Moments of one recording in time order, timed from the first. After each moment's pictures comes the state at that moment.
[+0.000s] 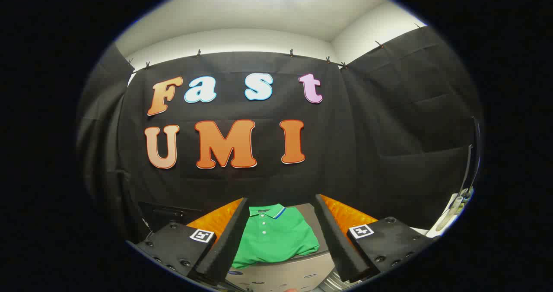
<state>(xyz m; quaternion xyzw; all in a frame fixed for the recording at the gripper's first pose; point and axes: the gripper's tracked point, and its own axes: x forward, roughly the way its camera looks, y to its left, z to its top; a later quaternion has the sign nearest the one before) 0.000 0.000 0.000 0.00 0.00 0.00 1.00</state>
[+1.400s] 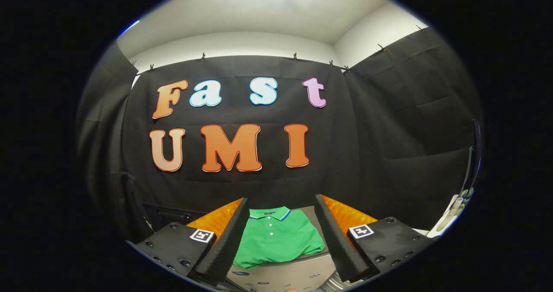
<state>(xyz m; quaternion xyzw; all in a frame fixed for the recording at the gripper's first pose) -0.009 0.016 0.012 0.00 -0.01 0.01 1.00</state>
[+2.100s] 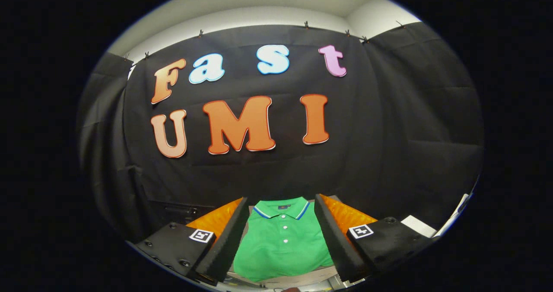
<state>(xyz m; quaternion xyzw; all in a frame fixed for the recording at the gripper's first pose) 0.116 0.047 -0.009 0.02 0.14 0.08 0.99</state>
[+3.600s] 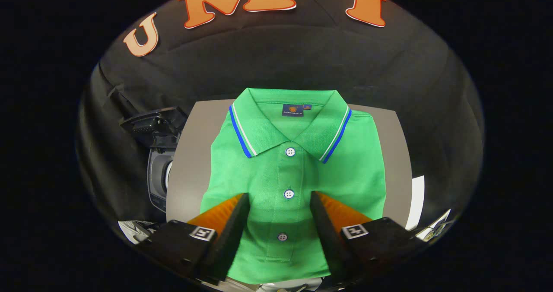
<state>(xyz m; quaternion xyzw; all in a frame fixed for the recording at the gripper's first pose) 0.196 0.045 -0.200 -0.05 0.57 0.12 0.81</state>
